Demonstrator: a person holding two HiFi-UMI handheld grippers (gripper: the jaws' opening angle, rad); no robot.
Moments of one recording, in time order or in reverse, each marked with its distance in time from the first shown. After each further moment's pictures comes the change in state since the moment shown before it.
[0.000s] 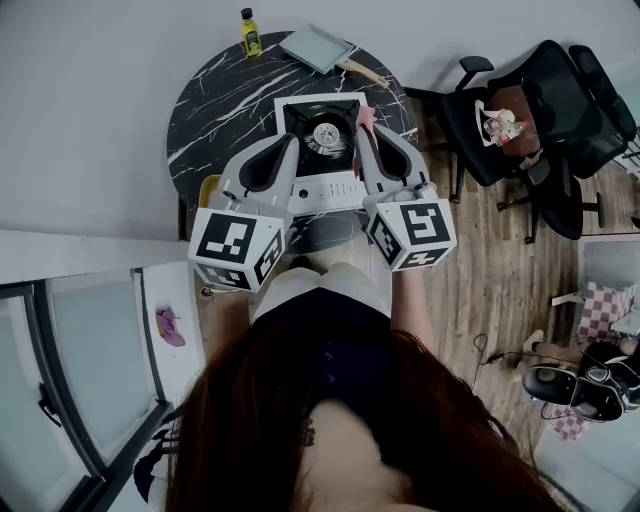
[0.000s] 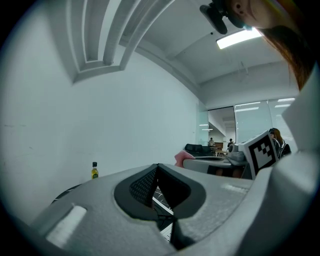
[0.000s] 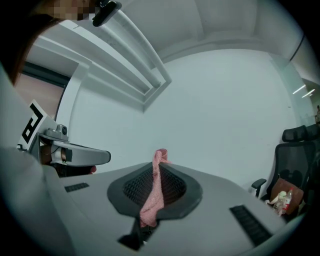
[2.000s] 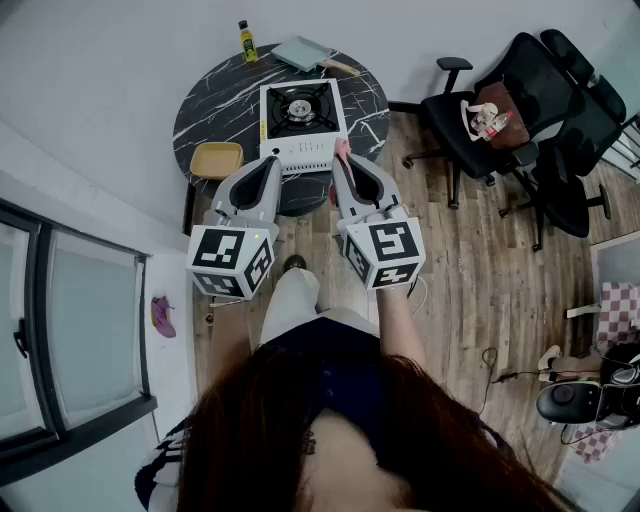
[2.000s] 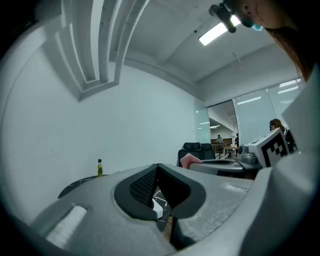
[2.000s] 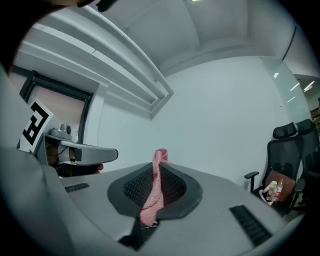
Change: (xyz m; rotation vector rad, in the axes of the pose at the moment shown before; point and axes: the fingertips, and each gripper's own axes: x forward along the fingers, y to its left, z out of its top) left arm -0.134 -0.204 -0.048 0.071 -0.027 0.126; right arm -0.249 0.034 -0.042 0.028 -0.051 0.065
